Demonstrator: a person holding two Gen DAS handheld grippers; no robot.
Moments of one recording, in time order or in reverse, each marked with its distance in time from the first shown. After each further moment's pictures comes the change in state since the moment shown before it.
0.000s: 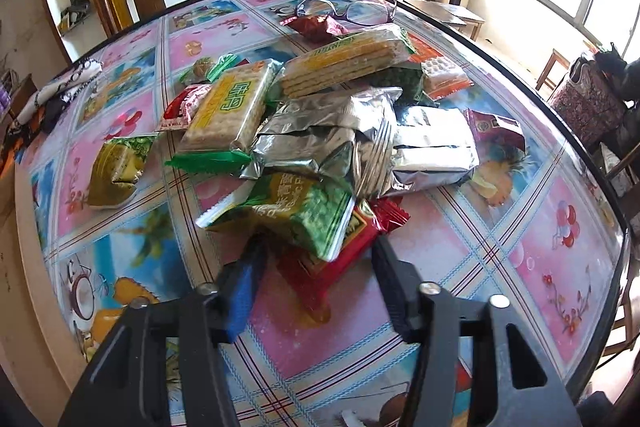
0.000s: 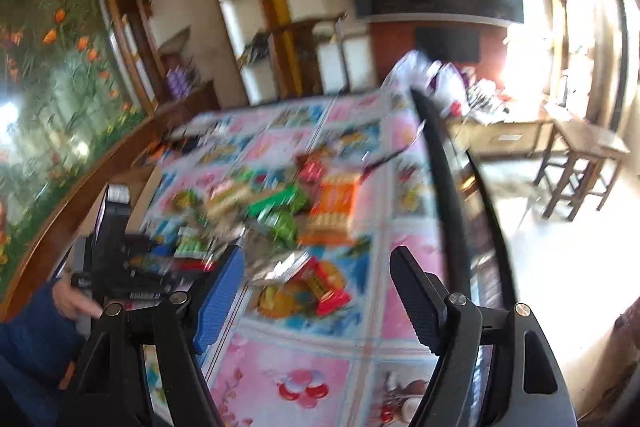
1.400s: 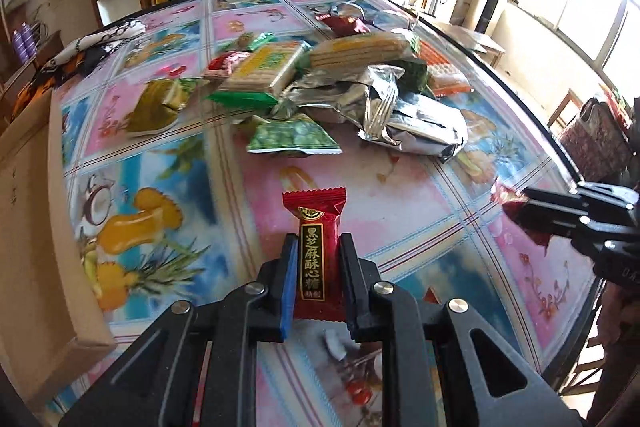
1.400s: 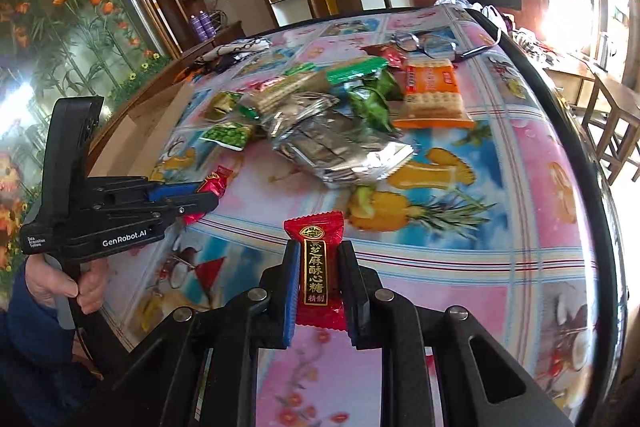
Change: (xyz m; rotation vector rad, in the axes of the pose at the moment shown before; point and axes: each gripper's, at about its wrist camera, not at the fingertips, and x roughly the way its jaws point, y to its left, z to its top) left arm -0.035 0.008 -0.041 -0.172 -0.032 -0.004; right arm 0.069 0.064 -0.074 0.019 0.169 0.114
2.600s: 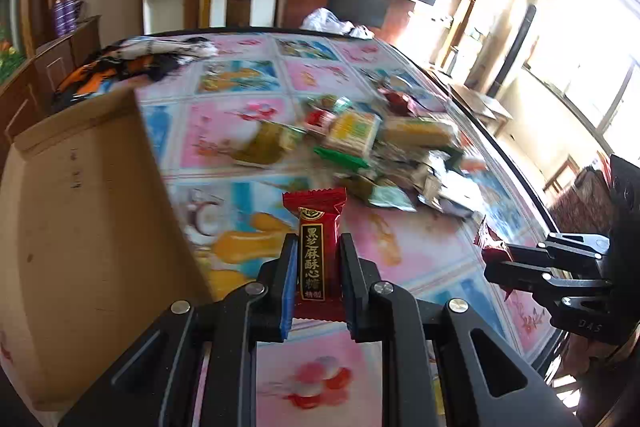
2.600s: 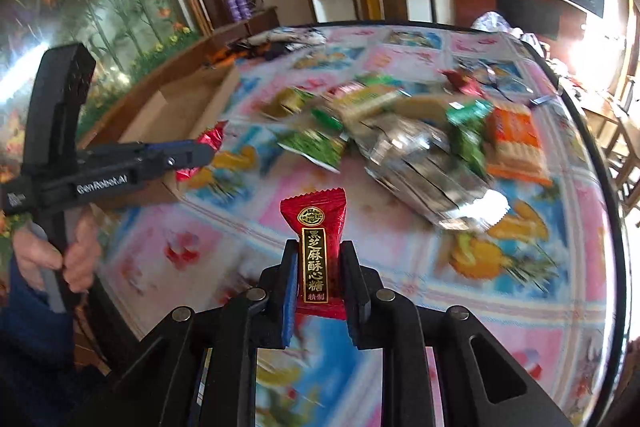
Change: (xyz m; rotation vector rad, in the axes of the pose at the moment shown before) left arm -0.073 0.086 -0.005 -0.159 -0.166 -0.010; right arm 0.026 0.081 0.032 -0.132 0.024 0.033
